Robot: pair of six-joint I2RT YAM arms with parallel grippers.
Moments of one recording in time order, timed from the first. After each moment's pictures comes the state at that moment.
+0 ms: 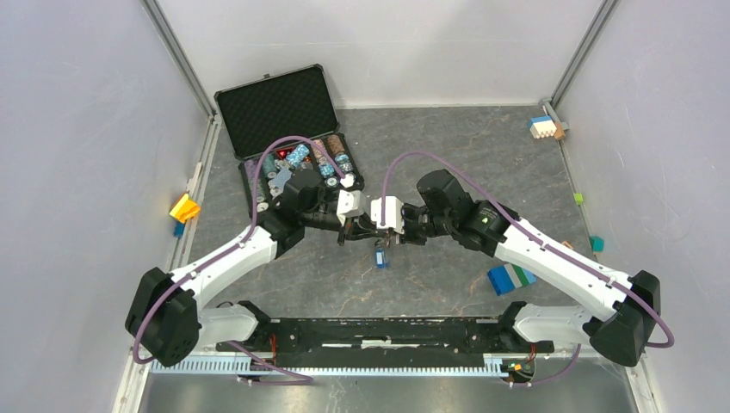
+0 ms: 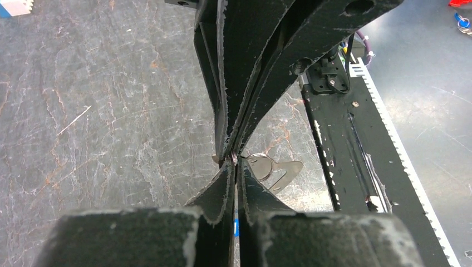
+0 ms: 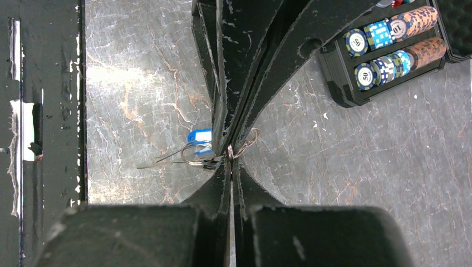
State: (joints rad) left arm -0.62 1.22 0.76 0.11 1.01 0.33; right arm 0.86 1.20 1.07 -0.55 -0.38 -0.64
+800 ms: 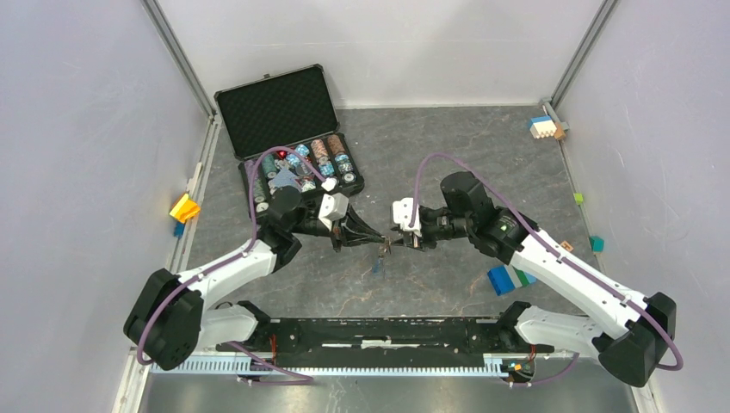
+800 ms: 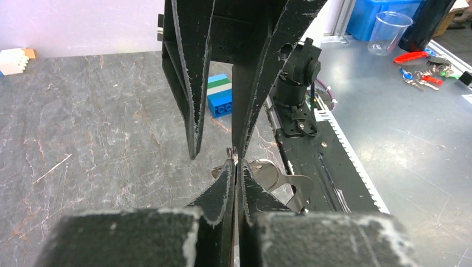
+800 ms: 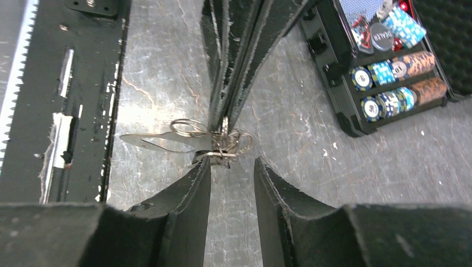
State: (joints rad) left arm -0.60 1.20 0.57 0.69 1.13 -0.05; right arm 0.77 1.08 0.96 -0.46 -0.60 -0.65
